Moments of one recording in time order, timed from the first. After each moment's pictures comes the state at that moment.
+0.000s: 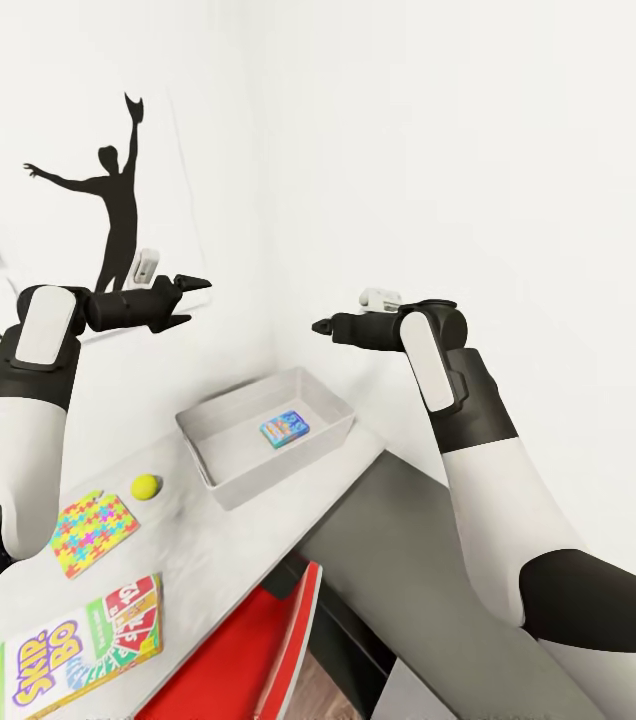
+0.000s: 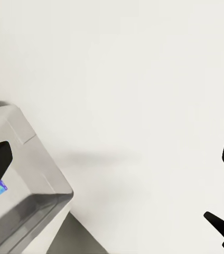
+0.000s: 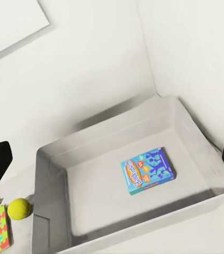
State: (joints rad) left arm -1.32 0.20 0.10 -0.91 1.00 1.04 0.02; right arm -1.18 0.17 0.14 -1.19 -0.46 1.03 -0.08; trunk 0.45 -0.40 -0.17
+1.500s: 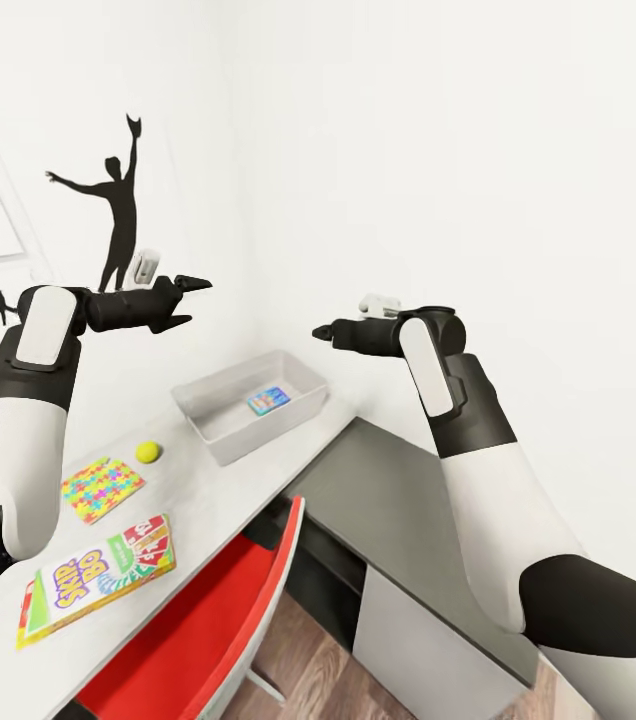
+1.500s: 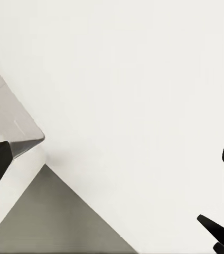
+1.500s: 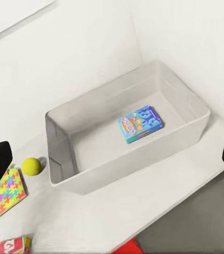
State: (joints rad) left arm -1.31 0.20 0.10 -0.91 1.00 1.04 0.02; right arm -1.16 0.17 0.14 -1.18 -0.46 1.03 -0.08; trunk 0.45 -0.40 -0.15
